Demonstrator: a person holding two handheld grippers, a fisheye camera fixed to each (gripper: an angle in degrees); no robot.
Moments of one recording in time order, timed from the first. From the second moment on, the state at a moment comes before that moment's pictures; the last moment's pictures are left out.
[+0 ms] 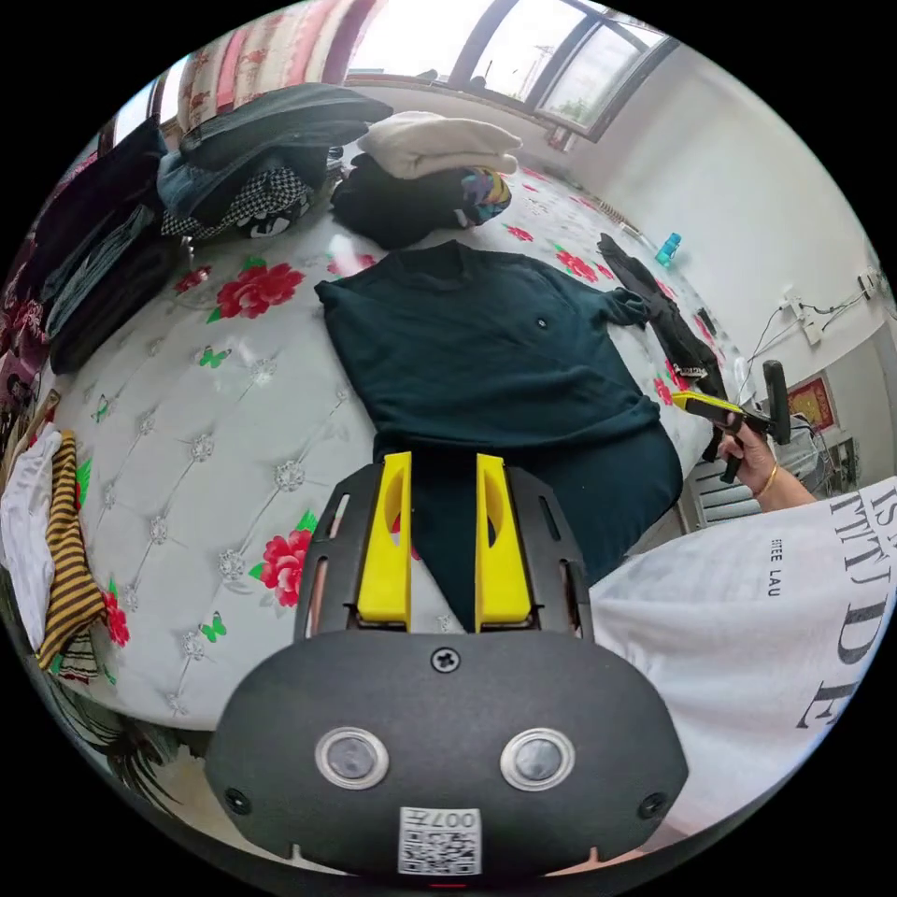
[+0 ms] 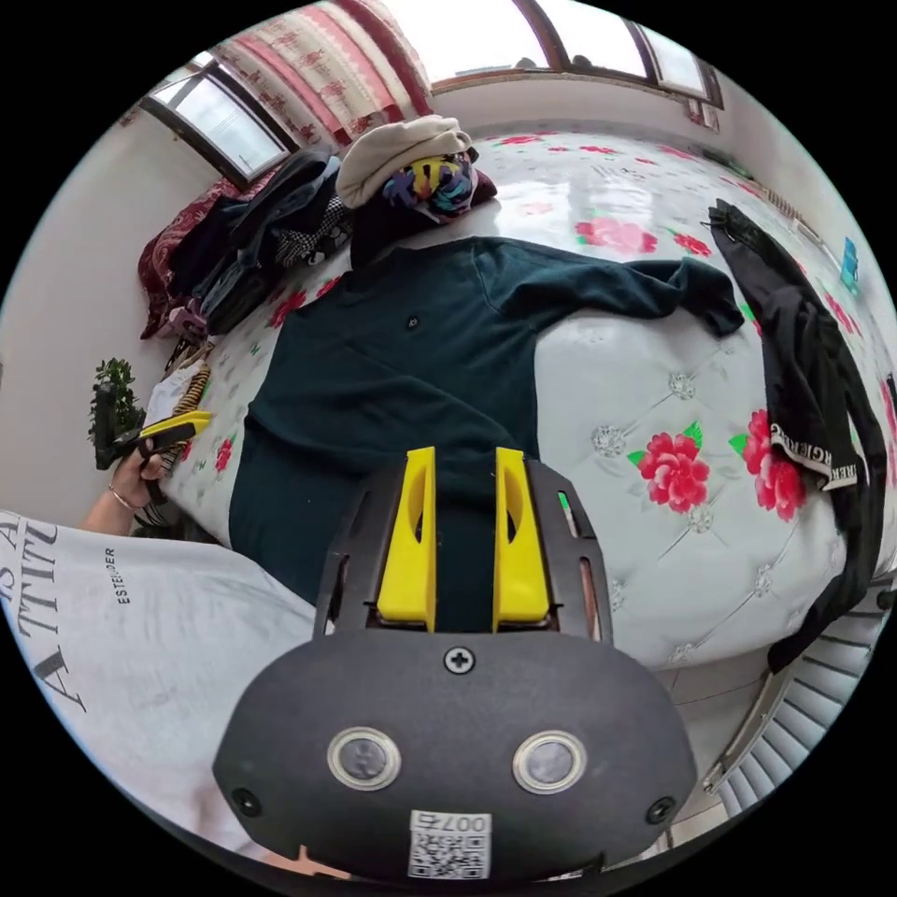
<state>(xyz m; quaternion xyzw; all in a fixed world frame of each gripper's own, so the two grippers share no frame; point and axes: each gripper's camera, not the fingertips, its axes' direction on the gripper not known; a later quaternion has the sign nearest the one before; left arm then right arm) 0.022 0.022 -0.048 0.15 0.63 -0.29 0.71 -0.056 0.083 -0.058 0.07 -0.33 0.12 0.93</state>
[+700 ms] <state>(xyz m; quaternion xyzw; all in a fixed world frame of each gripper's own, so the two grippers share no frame) 0.018 -0.060 -0.033 0.01 0.62 -0.33 0.71 -0.032 0.148 0.023 -0.04 -0.40 0.08 0.91</state>
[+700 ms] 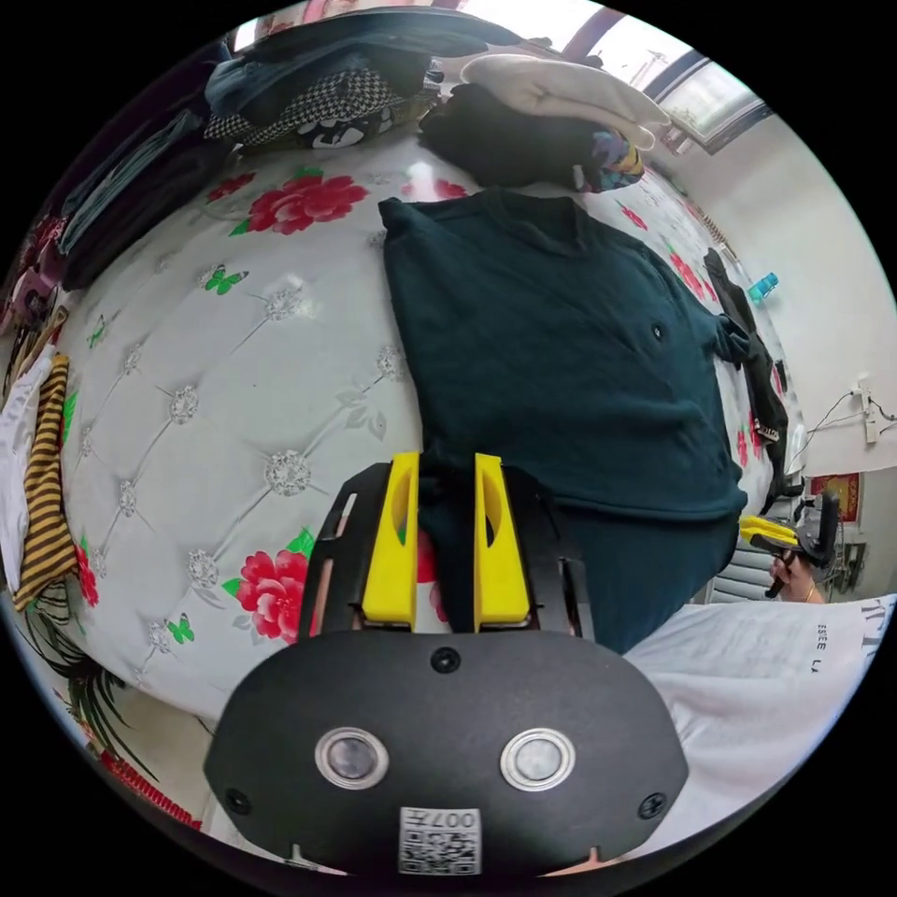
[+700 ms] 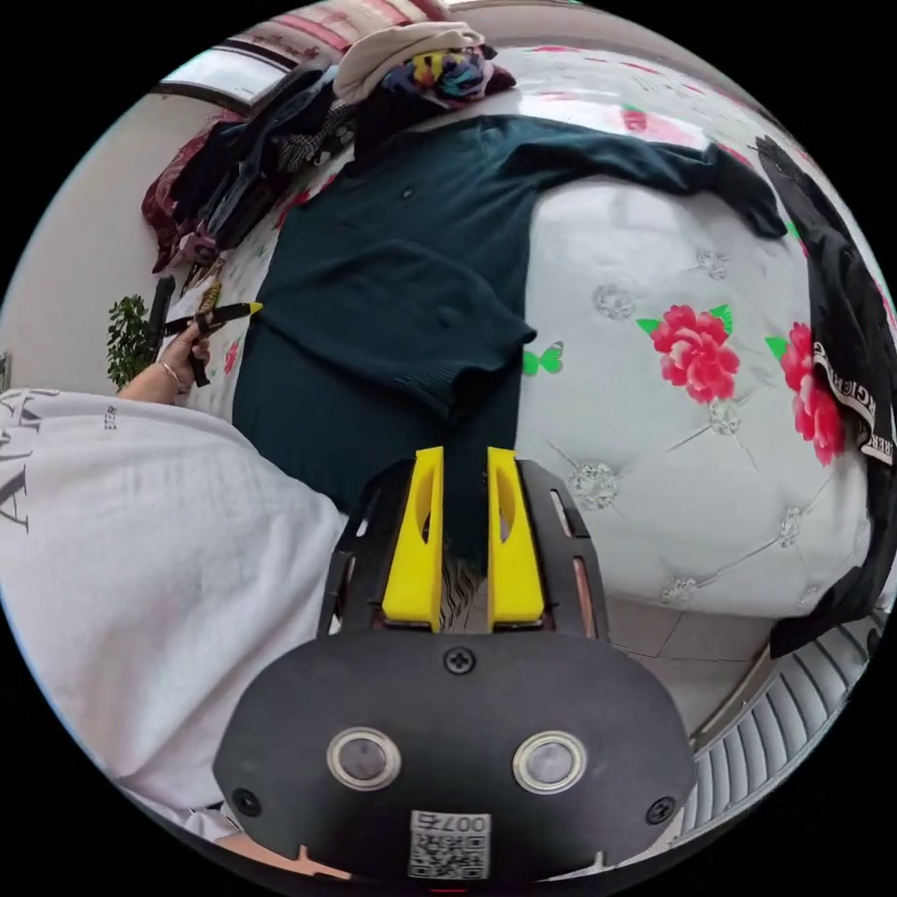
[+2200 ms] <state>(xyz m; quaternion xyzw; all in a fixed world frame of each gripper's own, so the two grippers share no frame) -0.031 -0.026 -0.061 0.02 0.60 -0.42 0.68 0.238 0.076 0.003 0.08 -0.17 0.34 0.92</state>
